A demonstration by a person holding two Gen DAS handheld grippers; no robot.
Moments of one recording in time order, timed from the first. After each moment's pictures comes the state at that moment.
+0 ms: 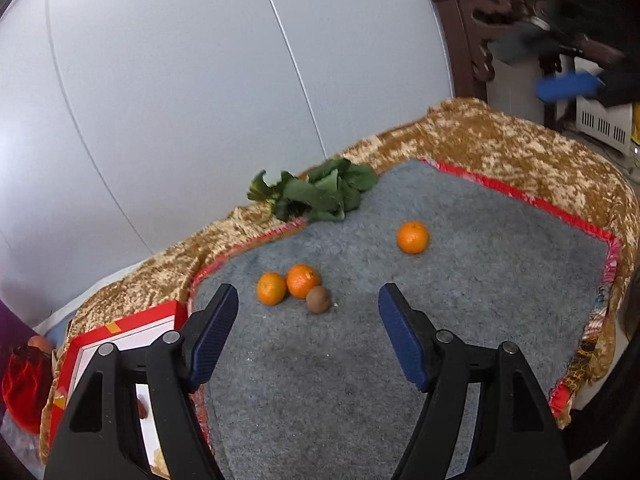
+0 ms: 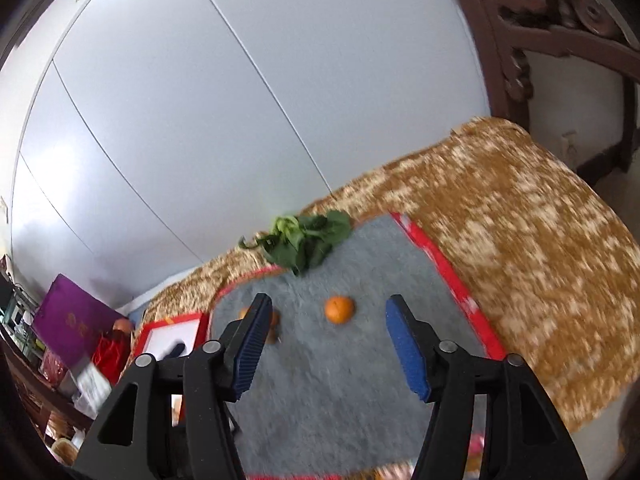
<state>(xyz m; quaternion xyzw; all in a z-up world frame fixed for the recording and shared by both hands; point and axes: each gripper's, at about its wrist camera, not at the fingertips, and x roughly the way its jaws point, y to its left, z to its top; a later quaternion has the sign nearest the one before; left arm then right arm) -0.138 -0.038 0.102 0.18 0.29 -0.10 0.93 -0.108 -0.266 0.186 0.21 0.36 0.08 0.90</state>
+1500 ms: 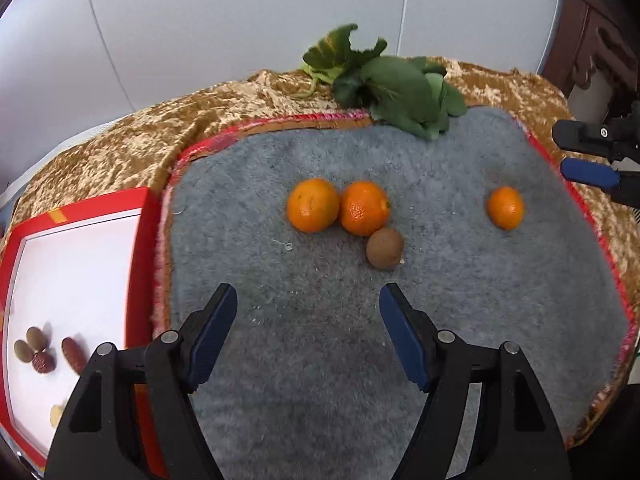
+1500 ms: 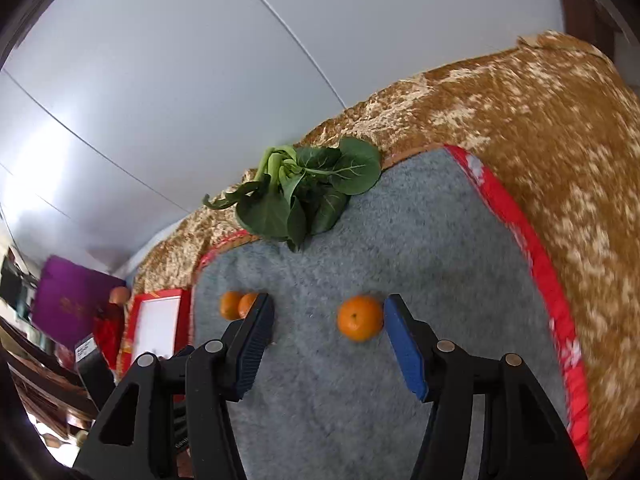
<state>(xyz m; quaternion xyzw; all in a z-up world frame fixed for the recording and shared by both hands) -0.052 0.012 0.038 0.04 0.49 -0.04 0.87 -0.003 -0.253 0.092 0.22 0.52 0.14 0.82</state>
